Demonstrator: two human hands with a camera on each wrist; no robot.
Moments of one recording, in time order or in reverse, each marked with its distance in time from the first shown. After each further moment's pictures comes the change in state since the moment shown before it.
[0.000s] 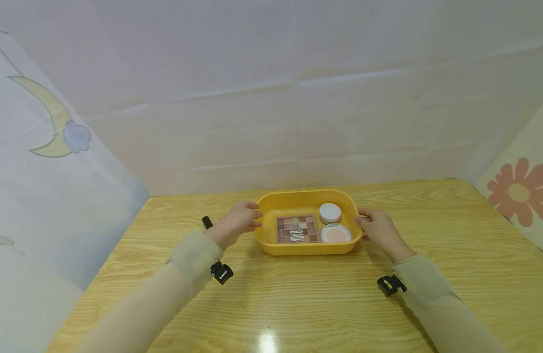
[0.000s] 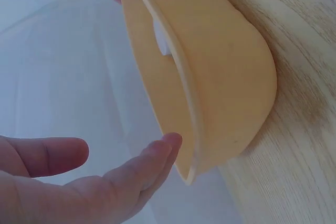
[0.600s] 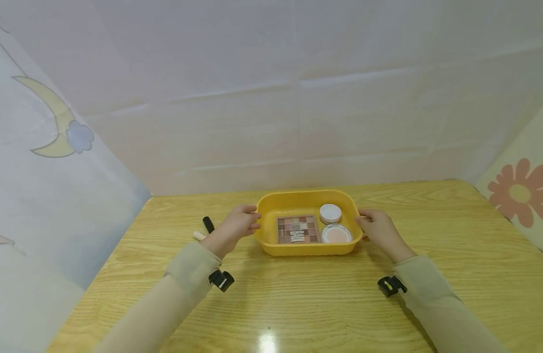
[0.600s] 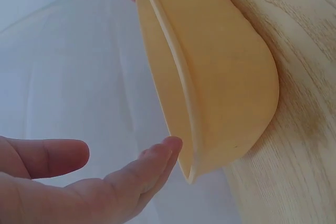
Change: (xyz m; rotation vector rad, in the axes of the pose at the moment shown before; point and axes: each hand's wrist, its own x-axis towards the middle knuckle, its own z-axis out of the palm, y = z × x) left_hand -0.010 -0.008 -0.001 -0.046 -0.014 0.046; right_hand 0.001 0.001 0.000 0.004 0.000 0.008
